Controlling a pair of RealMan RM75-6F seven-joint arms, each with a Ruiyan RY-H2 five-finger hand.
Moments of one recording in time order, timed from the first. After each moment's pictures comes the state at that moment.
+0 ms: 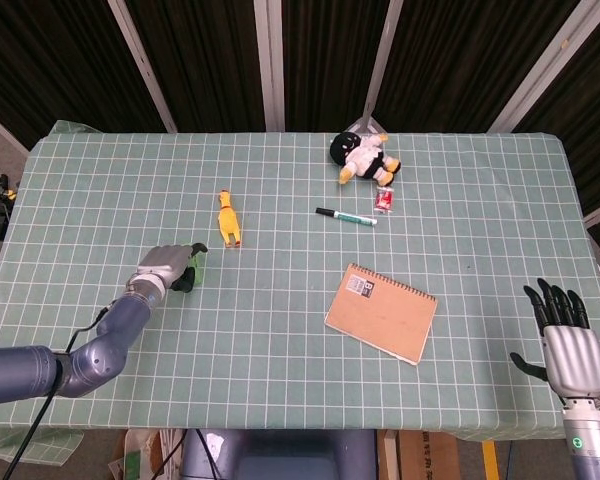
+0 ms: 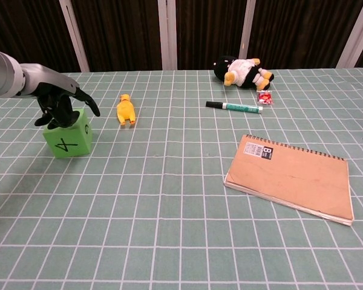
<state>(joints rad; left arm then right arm) -1.19 -1.23 -0.05 -1.73 0.06 0.78 0.58 0.09 -1.17 0.09 -1.61 -1.43 1.44 -0.14</state>
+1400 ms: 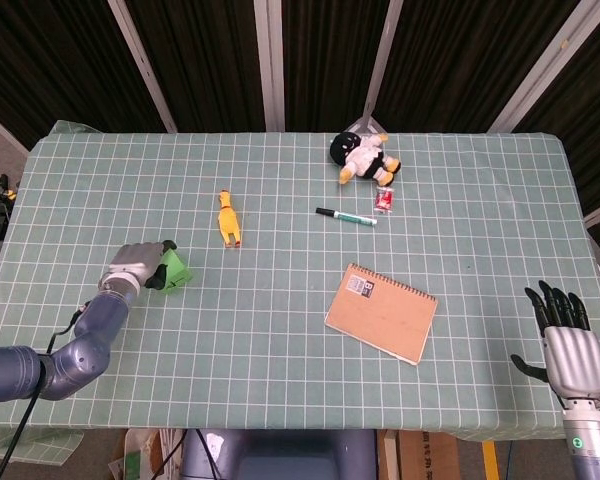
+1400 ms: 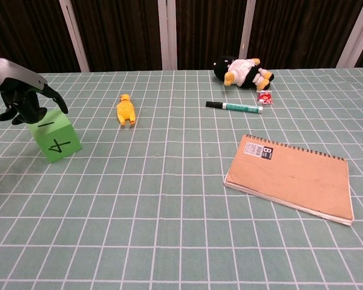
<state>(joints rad) -1.20 -1.16 0.03 -1.73 -0.02 0.80 0.61 0.09 -1.17 0.09 -1.63 -1.40 1.43 -0.16</state>
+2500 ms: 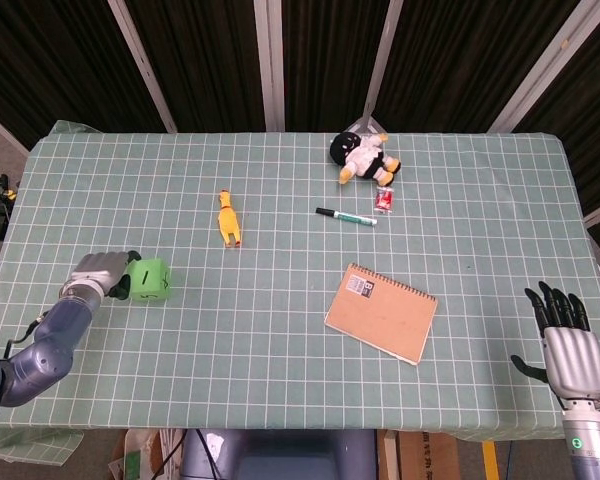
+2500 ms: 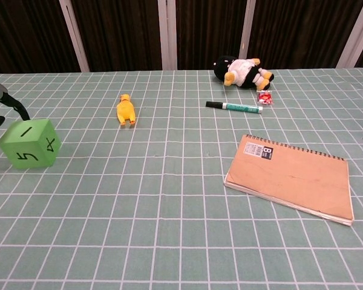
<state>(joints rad) -1.18 -1.06 0.15 -1.75 0.01 0.71 0.61 0.09 -1.17 0.08 -1.64 -1.39 1.43 -0.17</state>
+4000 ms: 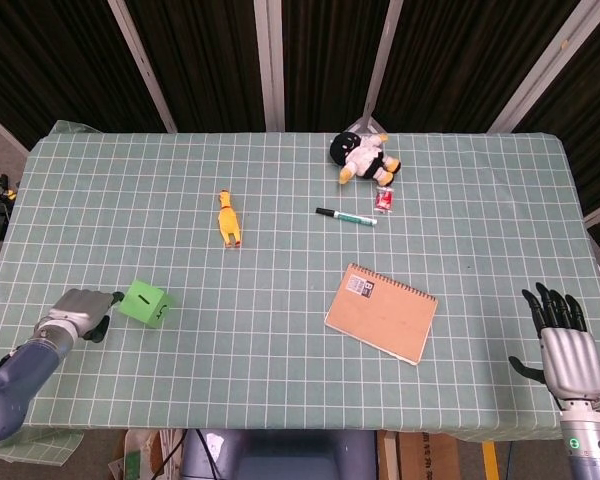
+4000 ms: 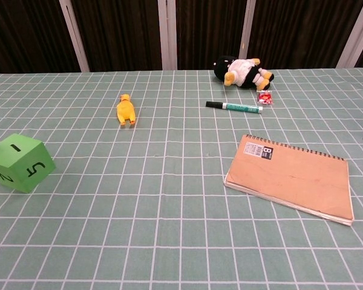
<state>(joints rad) -1.08 -0.94 0.30 -1.96 0.36 0.73 0.57 0.09 -1.17 0.08 -1.65 -1.39 1.42 -0.18</state>
